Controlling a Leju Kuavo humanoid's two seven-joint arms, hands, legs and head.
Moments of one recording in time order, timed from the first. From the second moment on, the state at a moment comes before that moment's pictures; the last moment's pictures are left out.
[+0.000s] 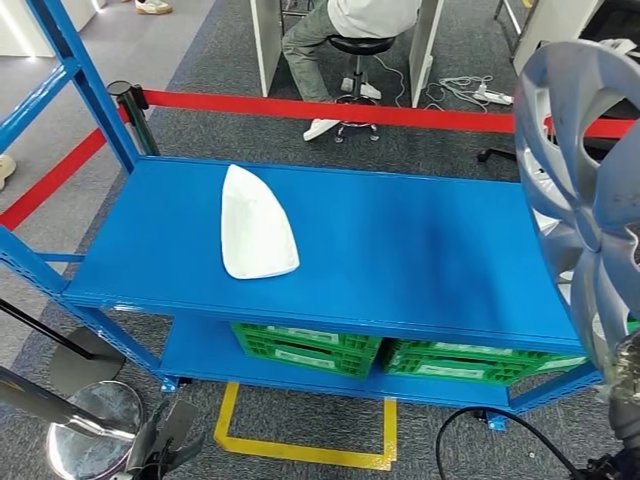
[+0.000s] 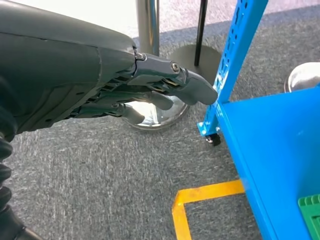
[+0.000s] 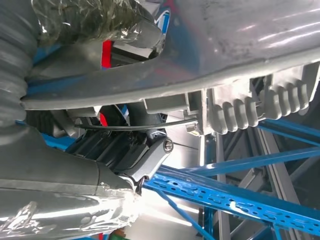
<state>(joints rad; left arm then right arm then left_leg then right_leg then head) -0.07 -0.18 0.67 -0.22 -0.91 0.18 -0.50 0.24 0.05 0.19 -1.91 0.68 -0.69 -0.48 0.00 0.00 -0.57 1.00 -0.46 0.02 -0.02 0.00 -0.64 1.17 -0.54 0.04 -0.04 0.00</state>
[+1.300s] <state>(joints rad) -0.07 -0.19 0.67 -0.22 -0.90 0.20 -0.49 0.23 0.04 0.18 -1.90 0.59 -0.69 -0.48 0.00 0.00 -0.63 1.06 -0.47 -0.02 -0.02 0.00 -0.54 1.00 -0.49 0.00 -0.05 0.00</state>
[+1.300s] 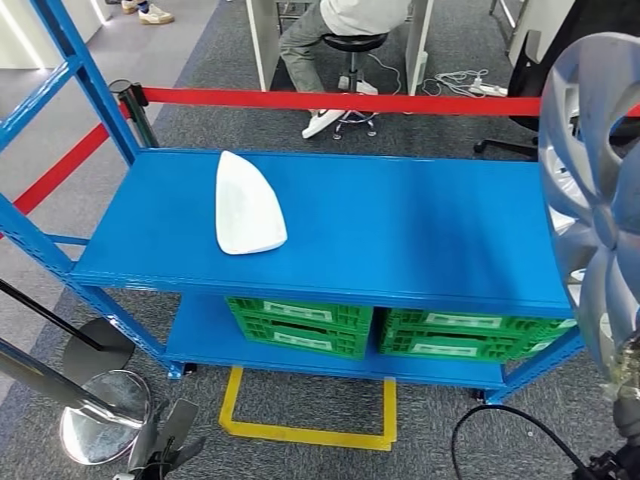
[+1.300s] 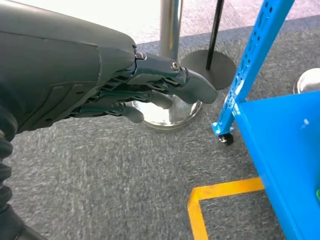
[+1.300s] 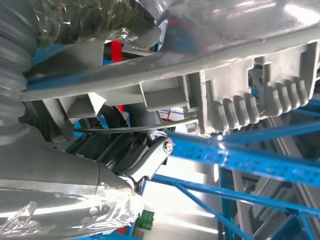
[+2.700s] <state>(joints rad) -0.08 -0.19 0.67 -0.22 -0.89 0.22 -0.48 0.24 0.02 0.18 -1.92 0.49 -0.69 -0.46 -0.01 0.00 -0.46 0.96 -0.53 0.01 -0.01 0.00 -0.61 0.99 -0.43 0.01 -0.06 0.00</state>
